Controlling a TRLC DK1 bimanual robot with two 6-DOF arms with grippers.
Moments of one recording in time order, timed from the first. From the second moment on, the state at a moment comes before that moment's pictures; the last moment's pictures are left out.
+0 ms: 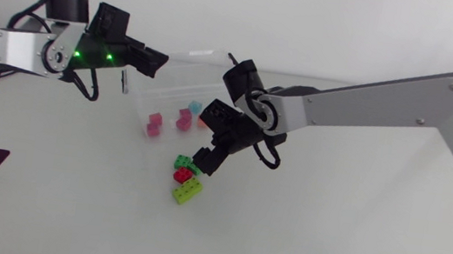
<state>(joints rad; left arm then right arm) -0.11 1.73 1.15 0.22 0.35 0.21 0.63 2.04 1.36 -0.32 -0.25 -0.40</state>
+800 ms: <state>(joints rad) -0.20 1.30 0.69 -0.17 0.38 0.59 0.64 2.22 1.56 -0.51 -0.17 -0.42</state>
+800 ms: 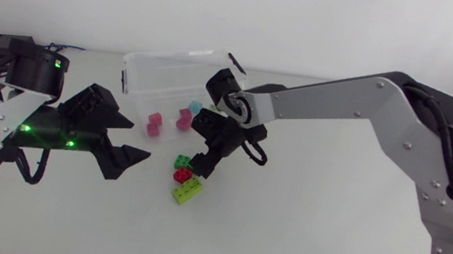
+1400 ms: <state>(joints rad) -0.20 1.20 0.65 -0.29 0.38 0.66 0.68 2.36 1.81 -0.75 -0.13 -0.42</state>
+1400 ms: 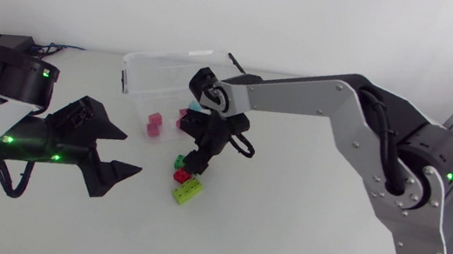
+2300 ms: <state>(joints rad) -0.52 1.66 0.71 -0.13 0.20 0.50 0.58 2.05 1.76 -0.75 -0.14 -0.41</state>
